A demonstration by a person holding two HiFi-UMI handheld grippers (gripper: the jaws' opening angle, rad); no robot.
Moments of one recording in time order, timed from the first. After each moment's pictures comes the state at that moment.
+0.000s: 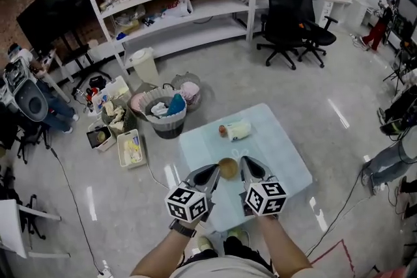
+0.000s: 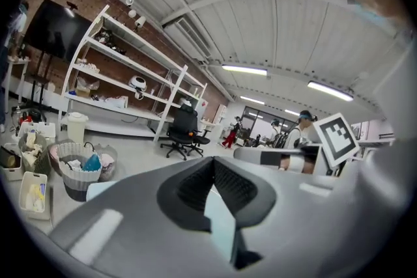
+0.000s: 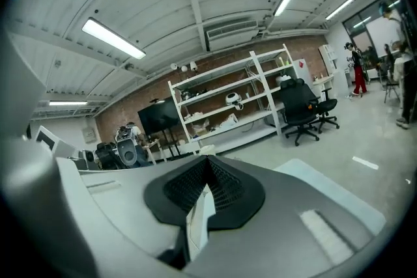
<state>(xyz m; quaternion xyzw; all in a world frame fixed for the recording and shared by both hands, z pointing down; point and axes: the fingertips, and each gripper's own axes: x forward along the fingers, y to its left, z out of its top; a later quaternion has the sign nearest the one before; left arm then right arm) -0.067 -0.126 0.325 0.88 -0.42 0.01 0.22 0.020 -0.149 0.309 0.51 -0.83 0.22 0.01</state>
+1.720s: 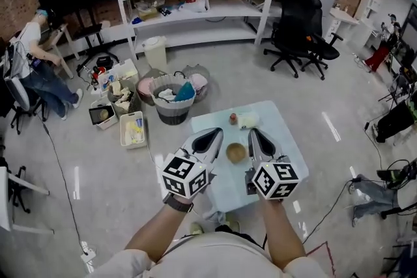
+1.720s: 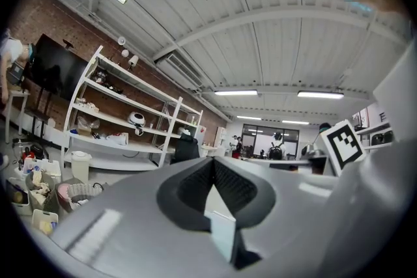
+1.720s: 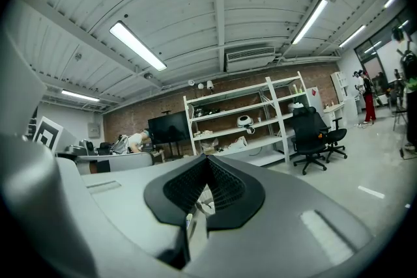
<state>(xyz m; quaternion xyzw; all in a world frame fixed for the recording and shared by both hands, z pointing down) -0.152 -0.082 0.188 0.89 -0.44 -0.06 0.10 -0.053 -0.093 0.181 0.52 -0.85 0.10 -0.03</state>
